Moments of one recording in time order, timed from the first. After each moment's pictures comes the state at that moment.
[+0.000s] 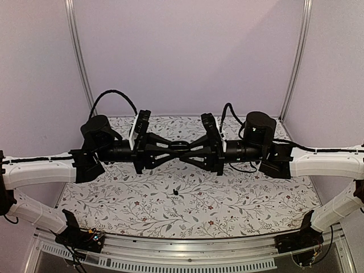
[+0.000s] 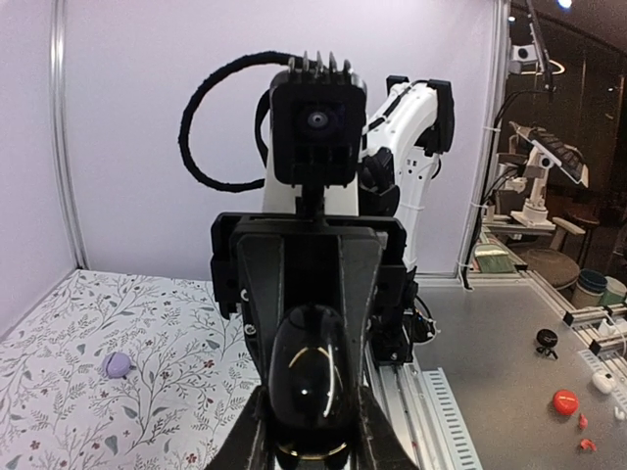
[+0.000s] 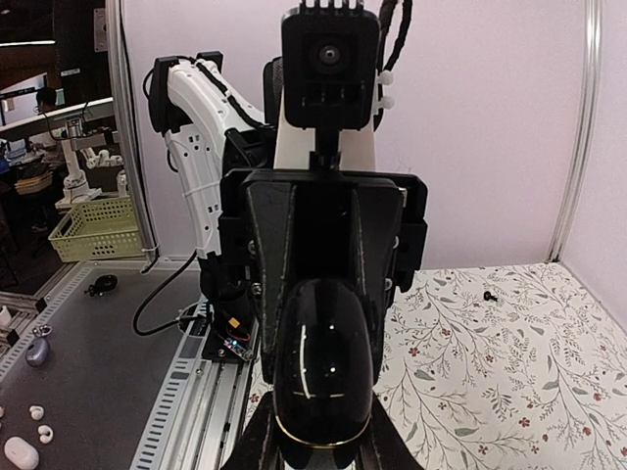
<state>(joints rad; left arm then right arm) -0.87 1.23 0.75 0.57 0.69 -0.12 0.99 1.39 0.94 0.43 -0.61 -0.01</state>
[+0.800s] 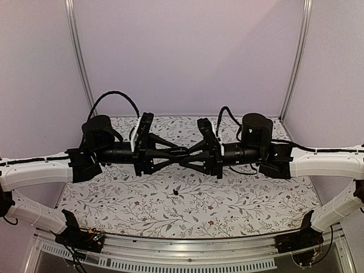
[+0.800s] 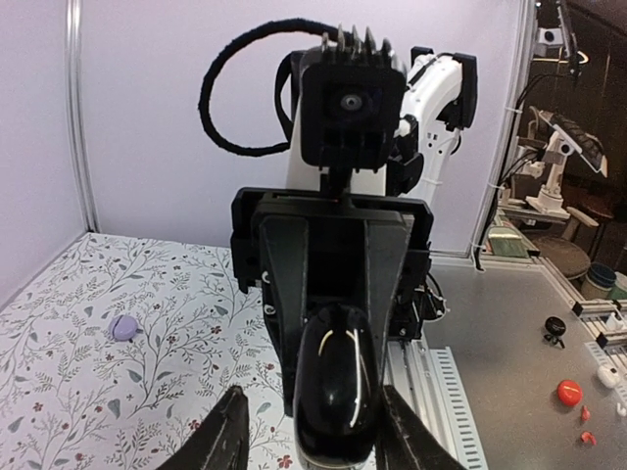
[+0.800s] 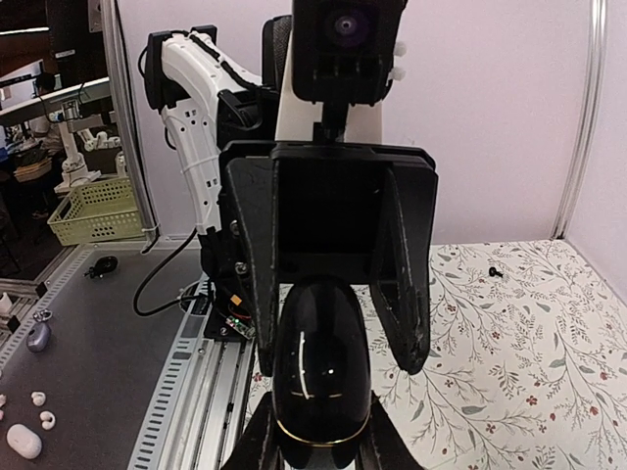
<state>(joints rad) -0.88 1.20 0.76 0.41 0.63 -0.08 1.00 1.39 0.94 0.35 -0.59 -0.04</state>
